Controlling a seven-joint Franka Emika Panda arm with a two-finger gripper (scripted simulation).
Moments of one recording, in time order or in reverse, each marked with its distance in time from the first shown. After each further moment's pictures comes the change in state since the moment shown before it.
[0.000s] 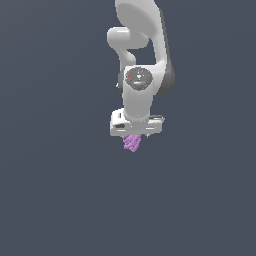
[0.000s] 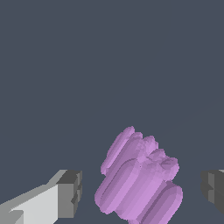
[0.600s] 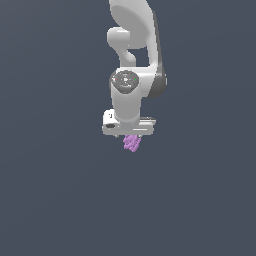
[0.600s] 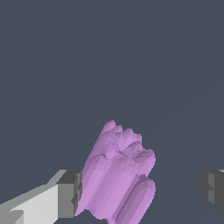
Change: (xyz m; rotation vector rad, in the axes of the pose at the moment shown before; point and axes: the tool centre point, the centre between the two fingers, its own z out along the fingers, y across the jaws) arm -0.009 0.030 0.008 0.009 -0.025 0.086
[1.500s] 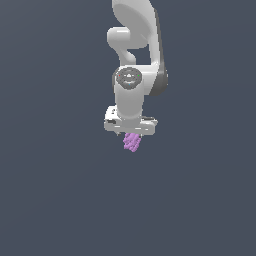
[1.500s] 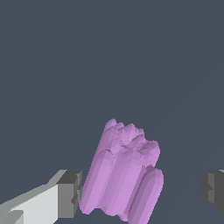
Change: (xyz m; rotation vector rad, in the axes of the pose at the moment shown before) arm -0.007 -0.006 -0.001 -0.007 0.024 0.118
